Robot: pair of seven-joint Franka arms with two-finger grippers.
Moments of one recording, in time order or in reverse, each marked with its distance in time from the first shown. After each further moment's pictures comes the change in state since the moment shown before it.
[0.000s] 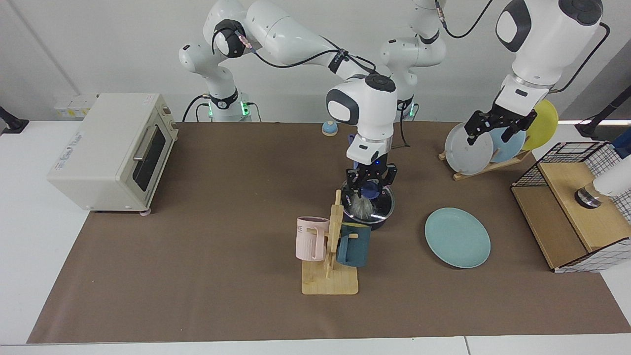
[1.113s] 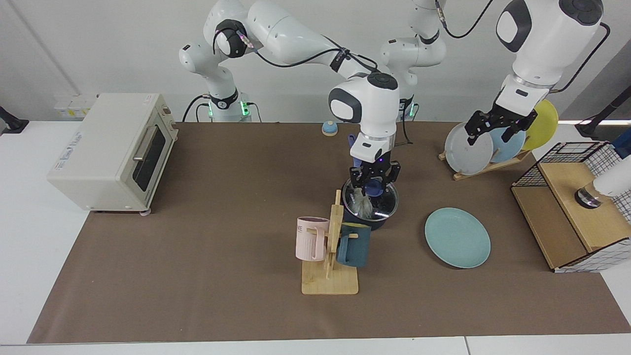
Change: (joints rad) left arm 0.000 0.000 0.001 0.000 0.000 0.000 0.000; right arm 0.004 -0.003 0.003 -0.001 0.005 0.000 -0.010
